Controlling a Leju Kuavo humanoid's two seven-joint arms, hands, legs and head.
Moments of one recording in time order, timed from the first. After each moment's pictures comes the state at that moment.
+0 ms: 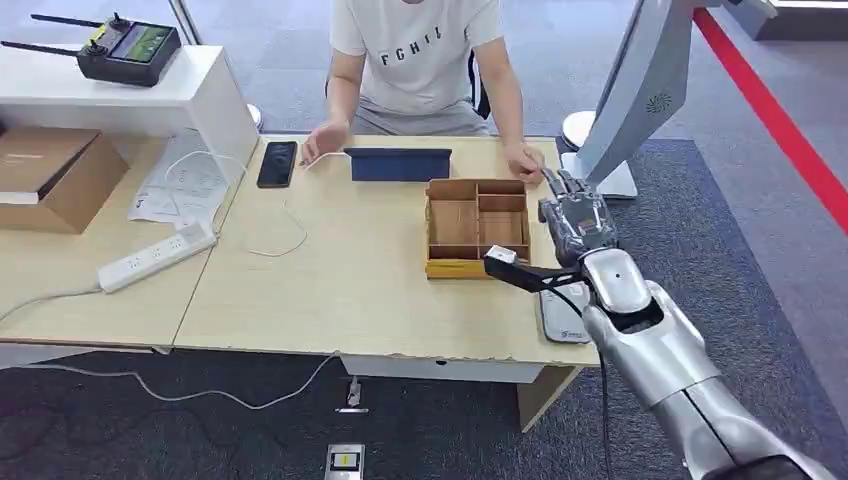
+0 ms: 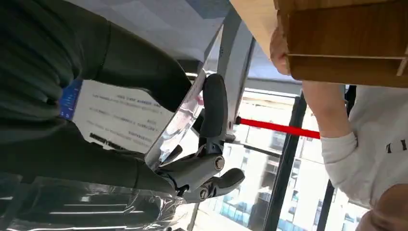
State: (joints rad) left arm -0.07 0.05 -0.46 -0.18 0.74 0.02 -0.13; right arm -0.63 -0.32 0.54 -0.95 1.23 -0.09 0.09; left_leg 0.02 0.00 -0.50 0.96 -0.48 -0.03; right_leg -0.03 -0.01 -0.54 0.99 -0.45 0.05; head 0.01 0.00
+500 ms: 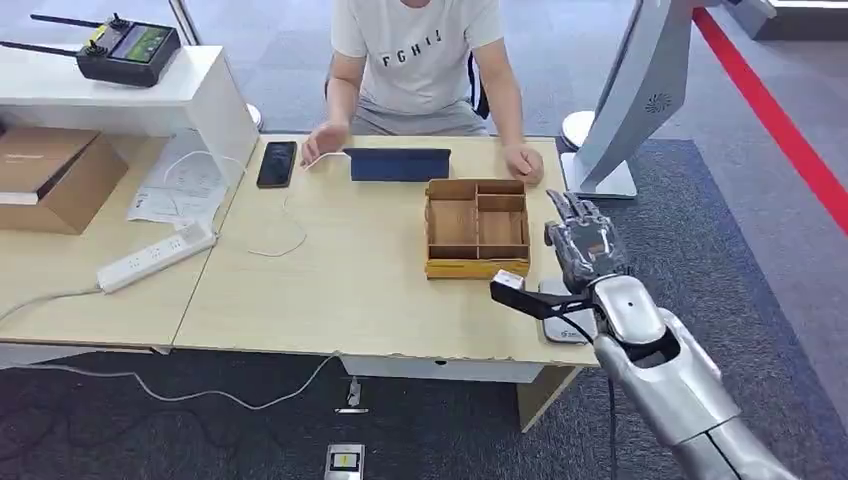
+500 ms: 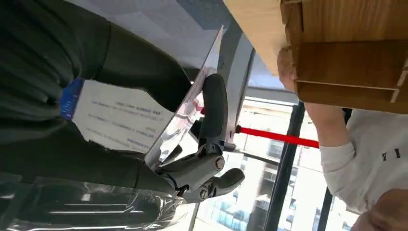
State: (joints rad) left arm -0.07 0.05 -0.46 -0.18 0.75 0.02 -0.13; right arm -0.48 -0.38 0.50 -1.18 1.22 0.00 0.12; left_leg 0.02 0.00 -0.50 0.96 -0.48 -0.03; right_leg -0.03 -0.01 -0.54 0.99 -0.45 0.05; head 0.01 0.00
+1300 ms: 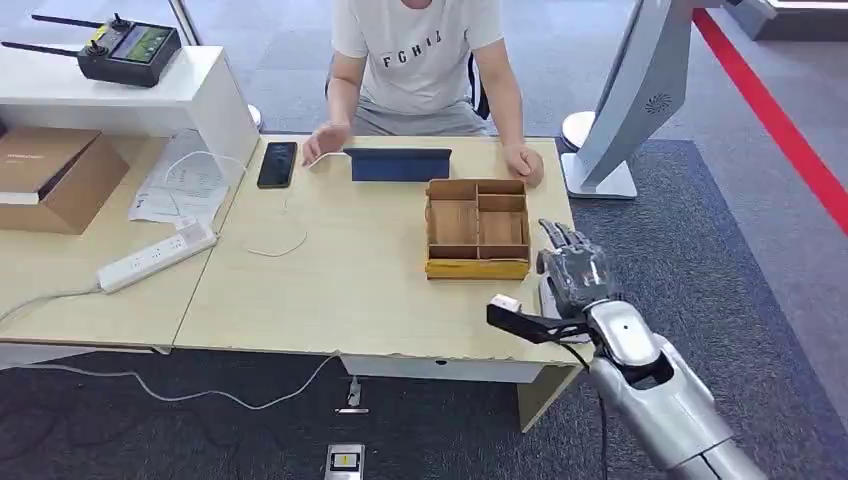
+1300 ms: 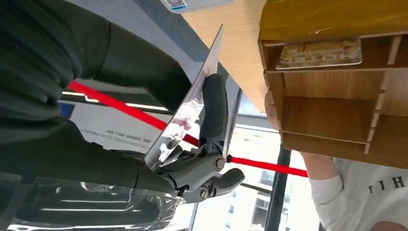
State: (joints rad) left arm -0.07 0.05 -0.46 -0.18 0.76 0.03 -0.14; right arm -0.43 -0.37 0.49 -1.13 1.14 -0.03 0.10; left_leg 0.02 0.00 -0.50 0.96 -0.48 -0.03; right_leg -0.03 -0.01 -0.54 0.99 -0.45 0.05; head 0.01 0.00
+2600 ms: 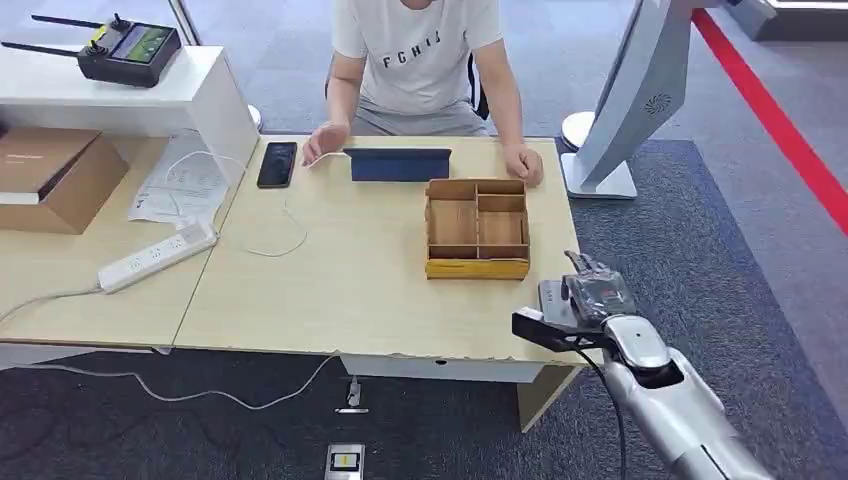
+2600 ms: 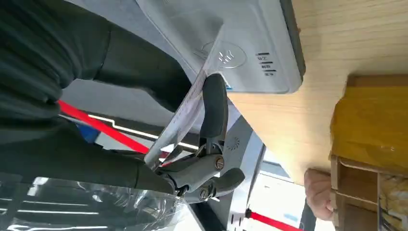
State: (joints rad) left arm -0.07 0.05 -0.46 -0.18 0.76 0.03 -0.13; right arm -0.44 -0.37 0.47 -0.90 1.10 -0.03 0.06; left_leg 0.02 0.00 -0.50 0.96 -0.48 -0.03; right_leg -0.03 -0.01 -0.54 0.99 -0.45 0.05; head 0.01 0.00
